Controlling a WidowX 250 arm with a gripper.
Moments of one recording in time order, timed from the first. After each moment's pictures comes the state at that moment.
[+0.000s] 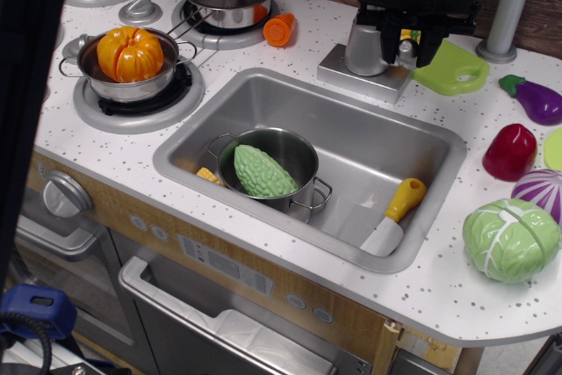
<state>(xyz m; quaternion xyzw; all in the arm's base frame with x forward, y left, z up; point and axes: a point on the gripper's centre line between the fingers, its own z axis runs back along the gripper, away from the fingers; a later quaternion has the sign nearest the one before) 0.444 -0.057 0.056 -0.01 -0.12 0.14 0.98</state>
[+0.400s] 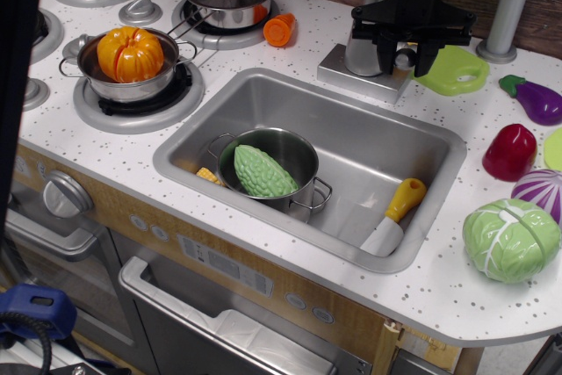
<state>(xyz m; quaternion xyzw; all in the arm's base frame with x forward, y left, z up) 0.442 -0.061 0.047 -0.03 -0.15 0.14 0.98</state>
